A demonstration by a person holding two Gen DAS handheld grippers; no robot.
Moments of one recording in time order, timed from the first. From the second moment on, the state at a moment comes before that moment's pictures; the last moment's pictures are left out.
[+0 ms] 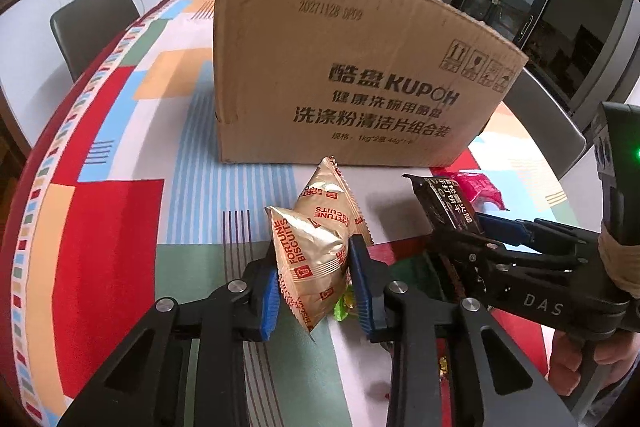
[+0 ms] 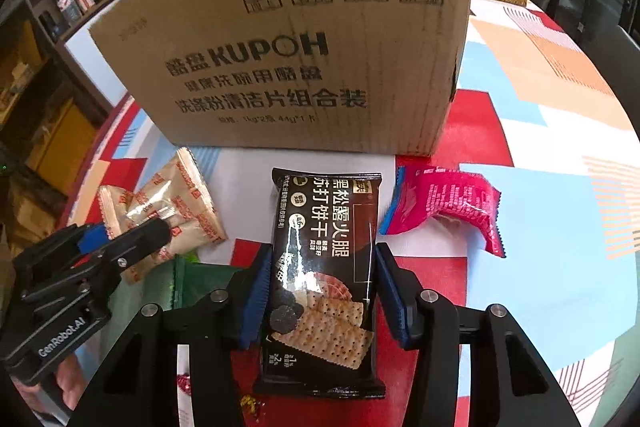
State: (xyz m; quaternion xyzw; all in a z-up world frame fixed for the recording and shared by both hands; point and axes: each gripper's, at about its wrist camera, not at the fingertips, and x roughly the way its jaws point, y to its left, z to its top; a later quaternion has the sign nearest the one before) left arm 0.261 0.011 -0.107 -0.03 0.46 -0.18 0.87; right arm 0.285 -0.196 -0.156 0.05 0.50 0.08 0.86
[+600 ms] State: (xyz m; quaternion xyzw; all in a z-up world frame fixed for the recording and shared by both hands) left arm 0.233 0.001 -0.045 -0.02 0.39 -0.17 0.91; right arm 0.262 -0.202 -0.102 0.07 0.44 0.11 0.89
